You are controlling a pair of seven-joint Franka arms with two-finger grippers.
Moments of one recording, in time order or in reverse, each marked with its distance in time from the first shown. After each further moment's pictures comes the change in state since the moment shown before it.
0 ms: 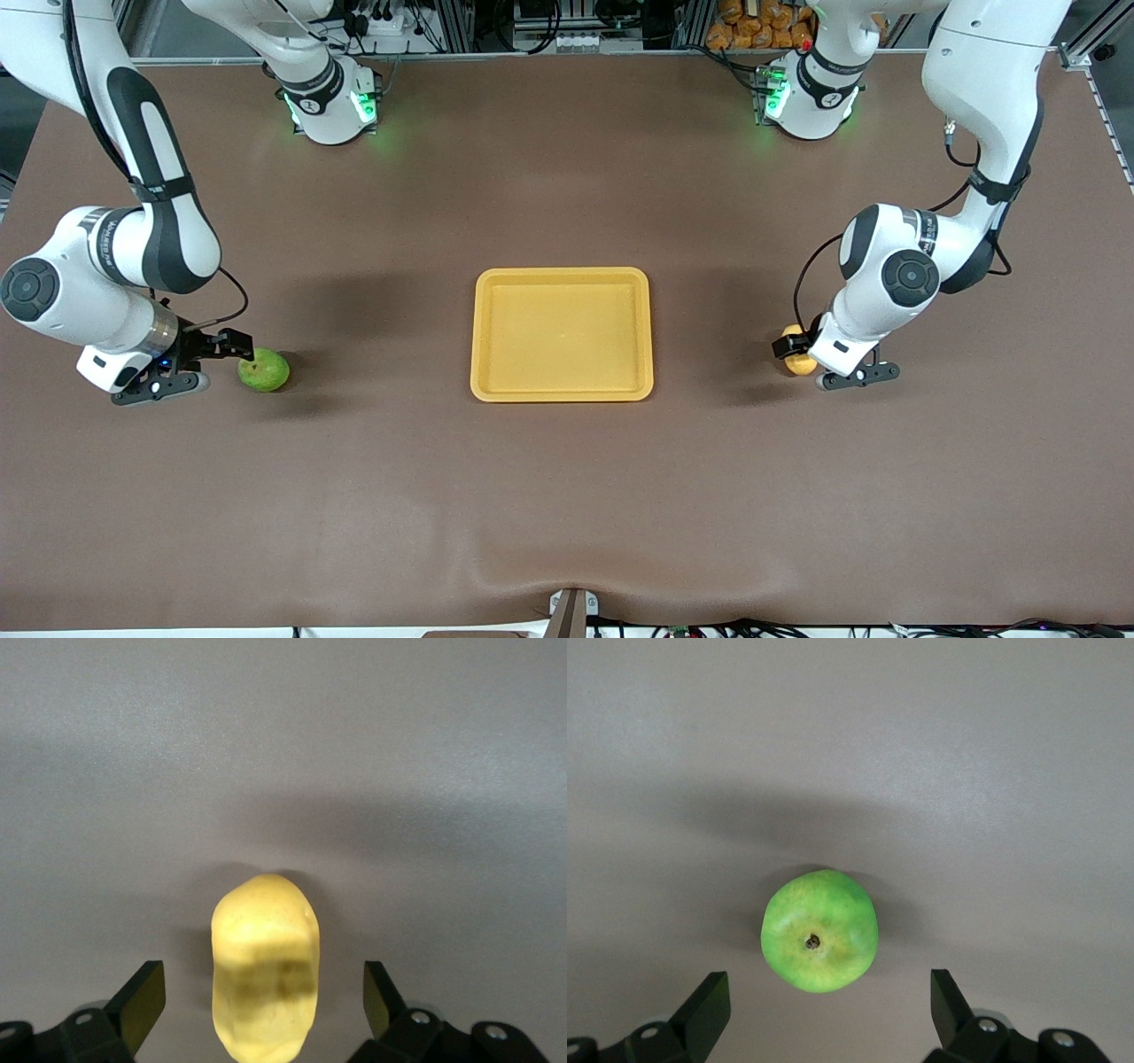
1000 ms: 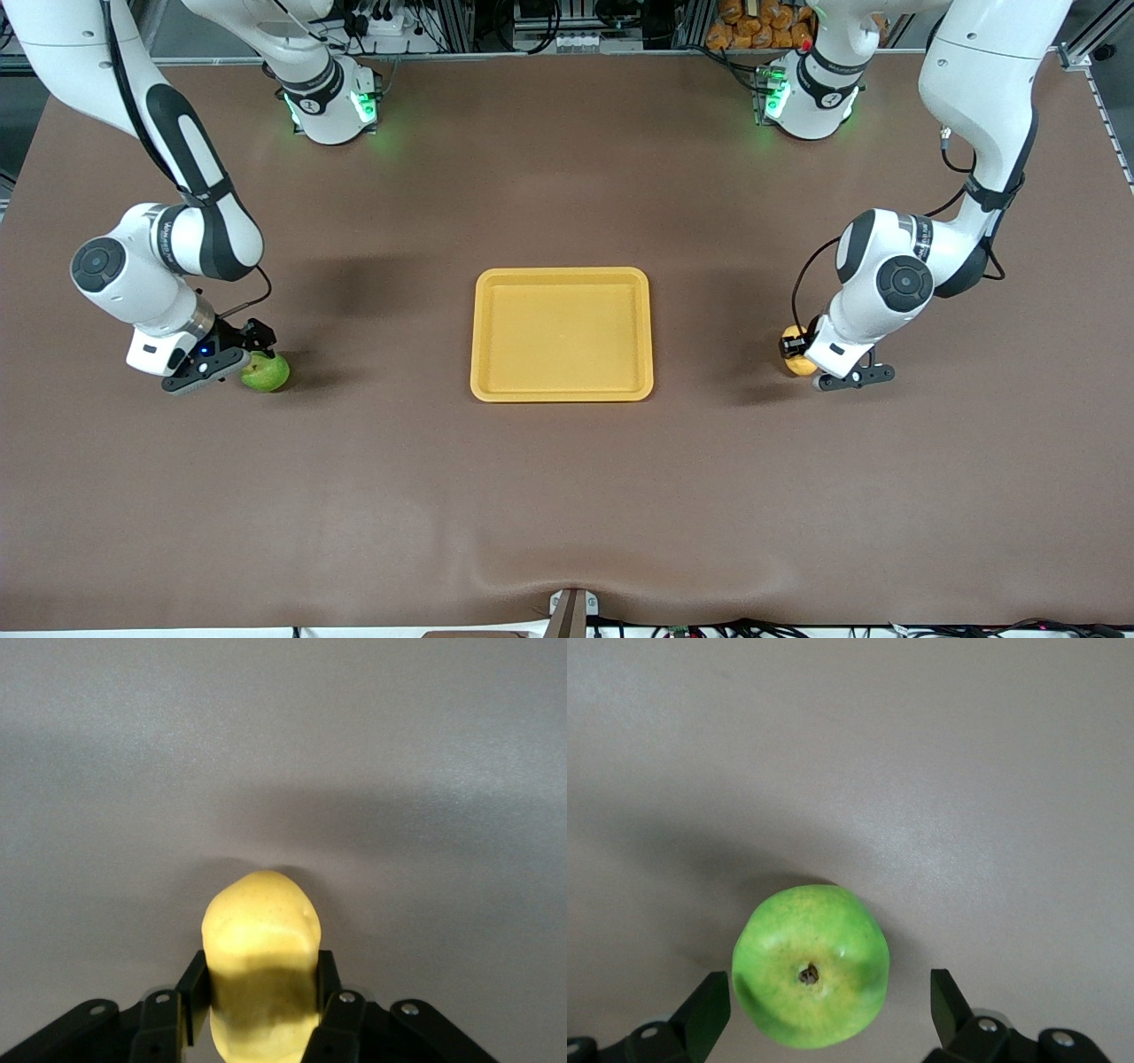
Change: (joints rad) left arm -0.001 0.018 0.000 0.004 0.002 0.003 0.000; right arm 0.001 0.021 0.014 -0.203 0.000 0.375 -0.274
